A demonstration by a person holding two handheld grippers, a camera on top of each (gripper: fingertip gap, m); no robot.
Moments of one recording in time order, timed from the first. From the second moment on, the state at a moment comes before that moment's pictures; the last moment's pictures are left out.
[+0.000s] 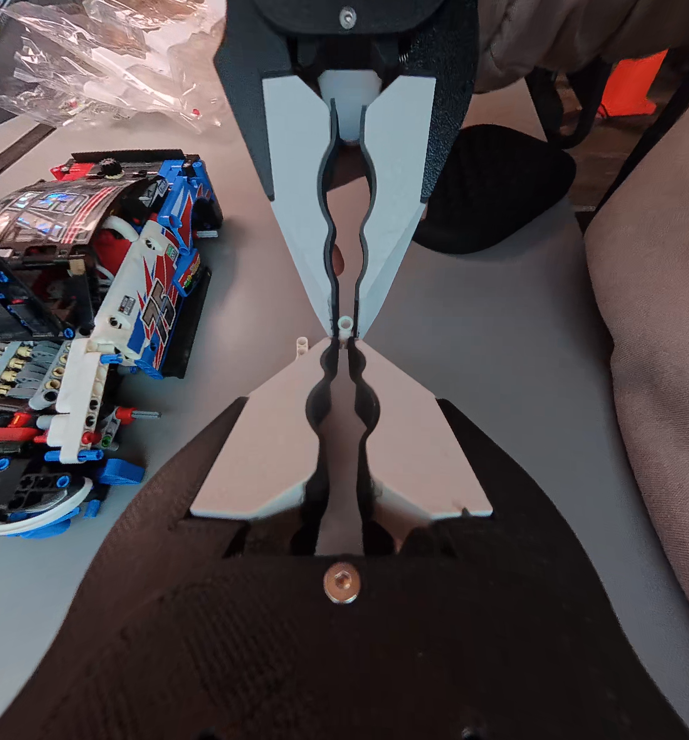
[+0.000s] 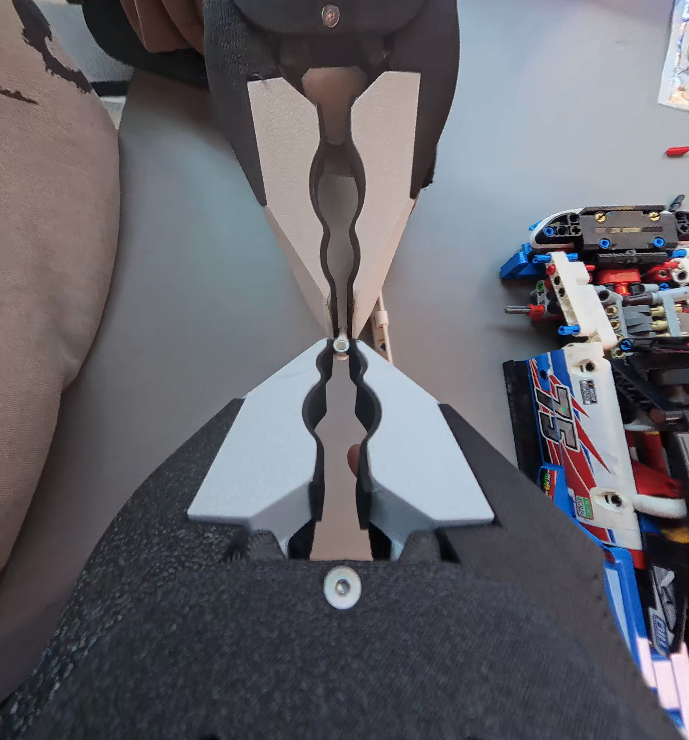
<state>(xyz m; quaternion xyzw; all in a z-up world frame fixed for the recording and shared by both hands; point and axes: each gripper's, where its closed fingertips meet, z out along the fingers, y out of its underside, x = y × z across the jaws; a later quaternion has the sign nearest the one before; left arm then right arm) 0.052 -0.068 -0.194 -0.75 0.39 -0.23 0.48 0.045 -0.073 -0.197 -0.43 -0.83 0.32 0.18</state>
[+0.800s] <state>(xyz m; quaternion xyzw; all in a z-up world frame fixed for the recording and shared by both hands) 0.034 -0.060 -0.135 -0.67 0.26 -0.39 0.57 0.028 -0.062 -0.130 -0.47 -0.62 0.57 0.27</state>
